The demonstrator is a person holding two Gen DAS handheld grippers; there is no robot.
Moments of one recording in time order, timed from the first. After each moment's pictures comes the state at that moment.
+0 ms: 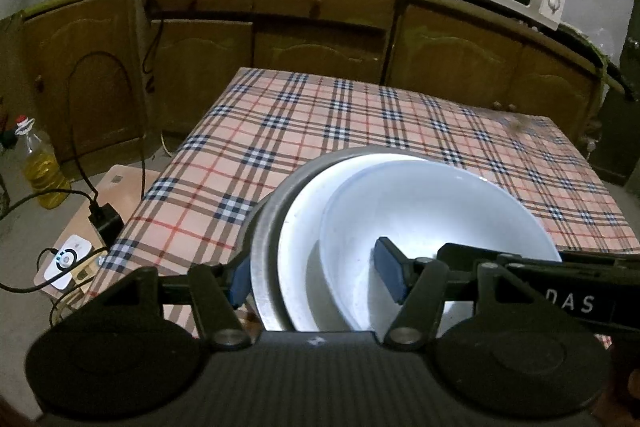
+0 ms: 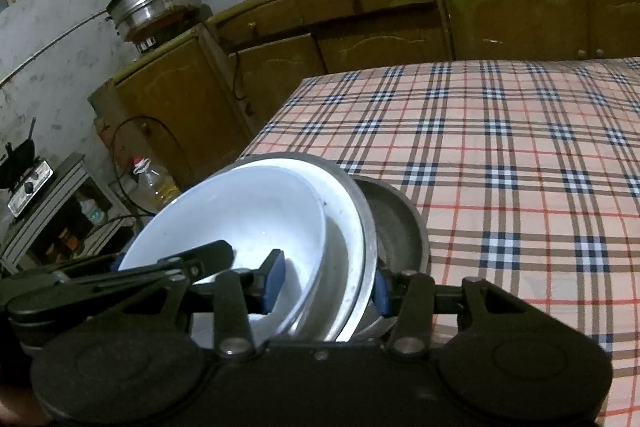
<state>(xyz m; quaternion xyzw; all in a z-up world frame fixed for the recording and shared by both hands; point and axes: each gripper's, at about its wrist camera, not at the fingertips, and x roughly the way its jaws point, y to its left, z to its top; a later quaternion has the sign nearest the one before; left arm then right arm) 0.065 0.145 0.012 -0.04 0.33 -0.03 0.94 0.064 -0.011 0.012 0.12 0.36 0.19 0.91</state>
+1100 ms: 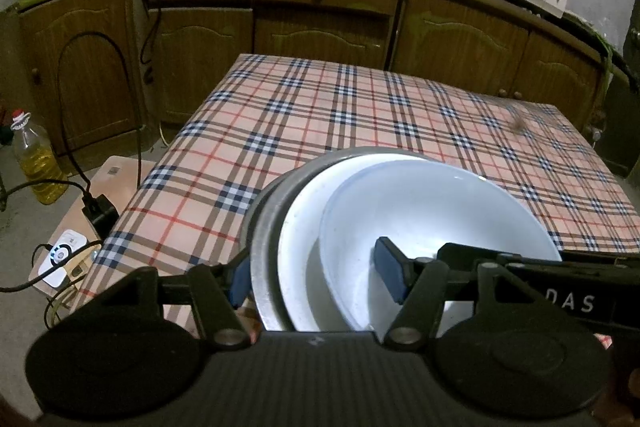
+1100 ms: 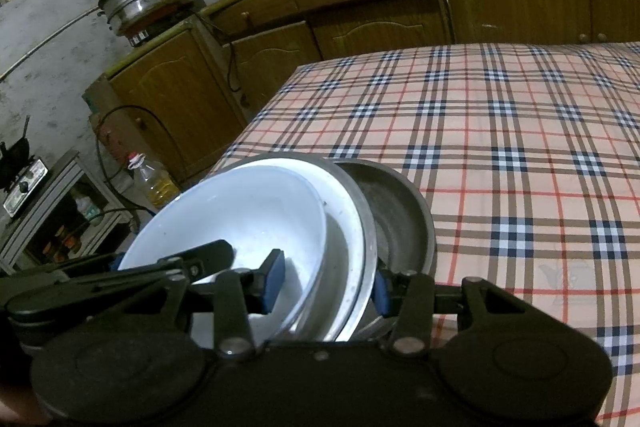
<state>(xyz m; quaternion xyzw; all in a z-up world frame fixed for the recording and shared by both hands) 0.076 0.149 -0.002 -0.03 0.35 -0.03 0.94 0.074 -0.005 -0.007 0.12 0.37 0.19 0.90</state>
